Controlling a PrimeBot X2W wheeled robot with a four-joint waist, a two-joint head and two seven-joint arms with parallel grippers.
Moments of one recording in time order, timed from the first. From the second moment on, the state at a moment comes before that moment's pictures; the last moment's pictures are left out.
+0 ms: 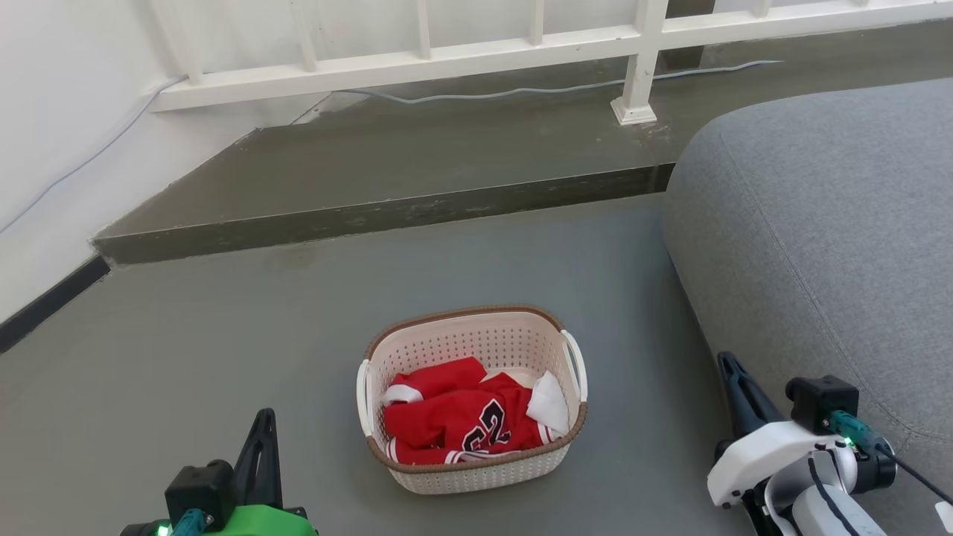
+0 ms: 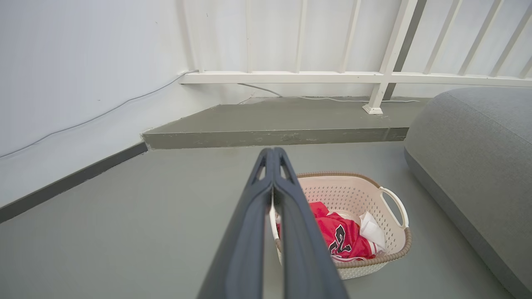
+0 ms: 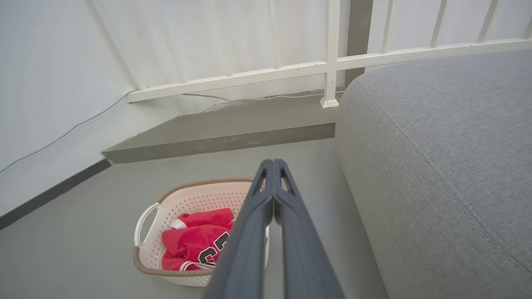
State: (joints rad) left arm 0.09 0.08 -0.23 0.19 -0.29 0.10 -0.25; right arm -0.03 -0.14 0.29 0.39 0.32 -0.05 -0.24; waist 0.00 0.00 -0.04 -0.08
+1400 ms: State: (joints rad) left arm 0.06 0.07 -0.13 0.21 -0.81 0.02 -0.11; right arm -0.05 -0.10 0.12 0.37 0.82 0.01 -0.09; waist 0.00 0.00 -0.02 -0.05
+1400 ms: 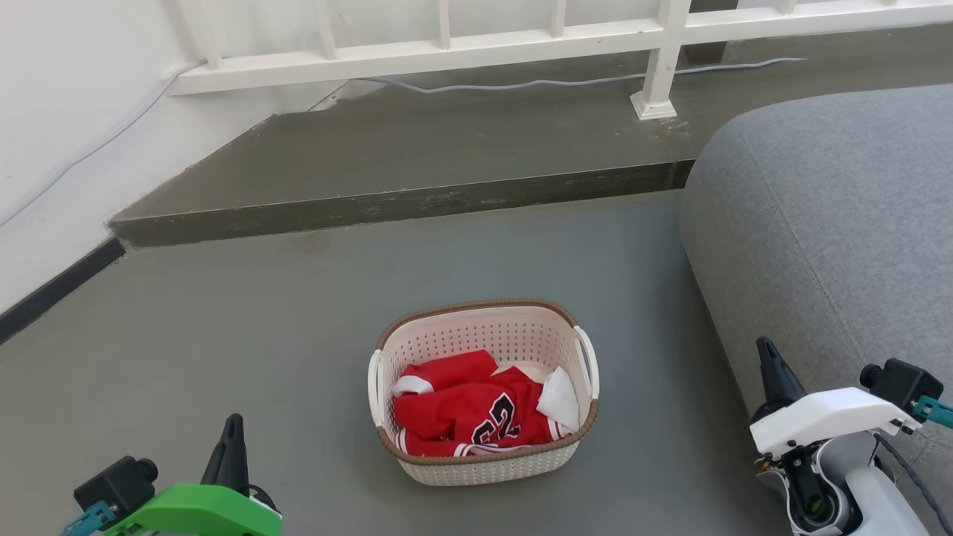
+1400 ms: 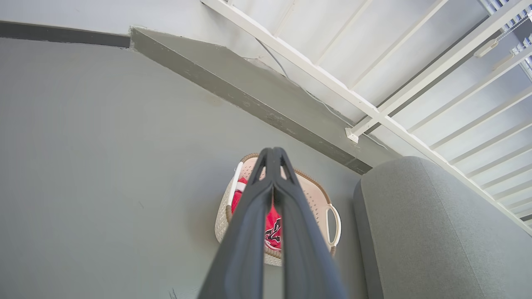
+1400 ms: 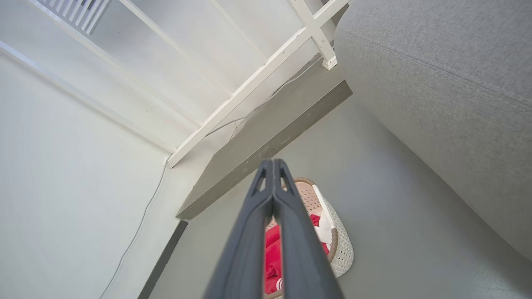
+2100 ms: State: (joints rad) left arm 0.04 0.06 -0.07 0.23 -1.05 -0.02 -0.05; right arm -0.05 -0.09 0.04 0.35 1.04 0.04 -0.03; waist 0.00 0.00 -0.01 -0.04
